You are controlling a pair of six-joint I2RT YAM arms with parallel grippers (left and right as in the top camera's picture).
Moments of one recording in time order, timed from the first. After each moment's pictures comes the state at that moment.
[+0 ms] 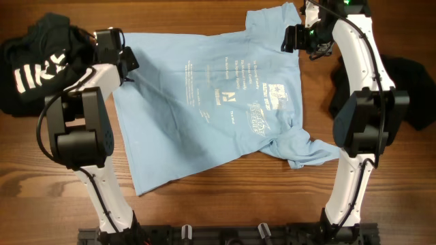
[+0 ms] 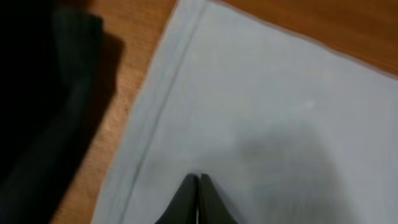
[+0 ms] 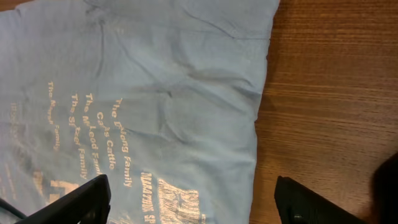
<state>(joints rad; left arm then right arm) 0.08 2.21 1.44 -0.13 -0.13 -0.28 0.03 2.29 2.14 -1.15 -0.20 0.04</state>
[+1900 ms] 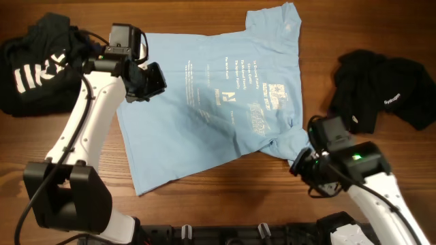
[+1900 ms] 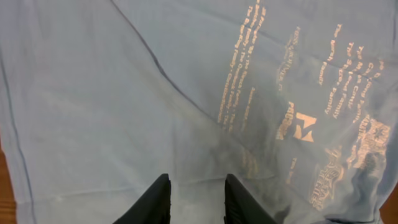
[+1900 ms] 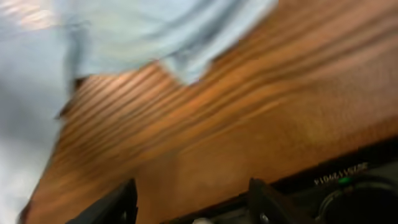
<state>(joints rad) -0.12 1.70 1.40 -0.94 0.17 -0.47 0.31 1.03 0.77 -1.22 -0.09 0.94</state>
